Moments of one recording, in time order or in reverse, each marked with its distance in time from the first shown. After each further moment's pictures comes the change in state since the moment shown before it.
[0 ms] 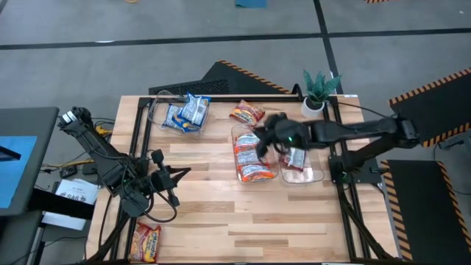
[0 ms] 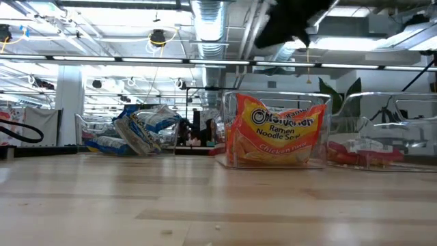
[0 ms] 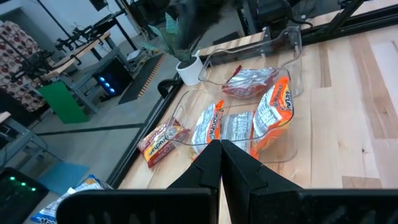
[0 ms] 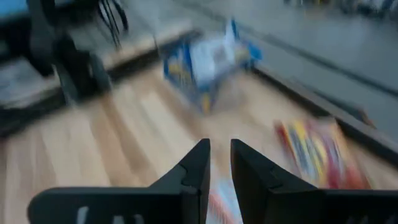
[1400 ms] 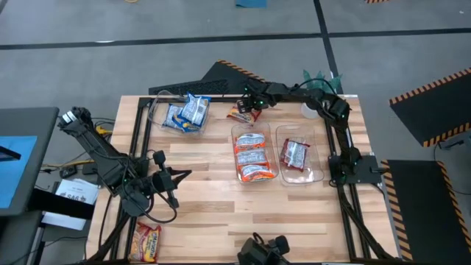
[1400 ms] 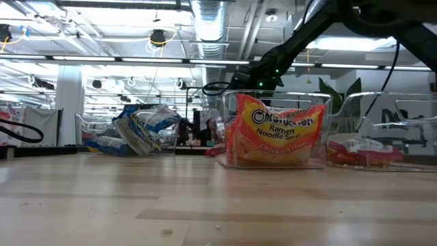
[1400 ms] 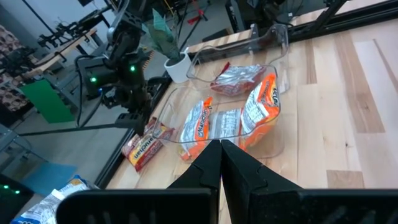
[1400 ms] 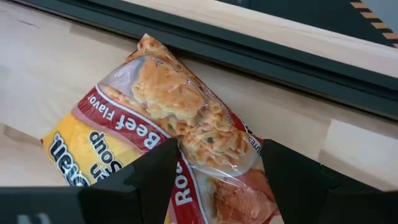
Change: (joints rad) left arm 0.004 0.000 0.000 -0.002 0.054 -0.012; right arm -0.624 0.825 0.524 -0.284 -0.355 0.191
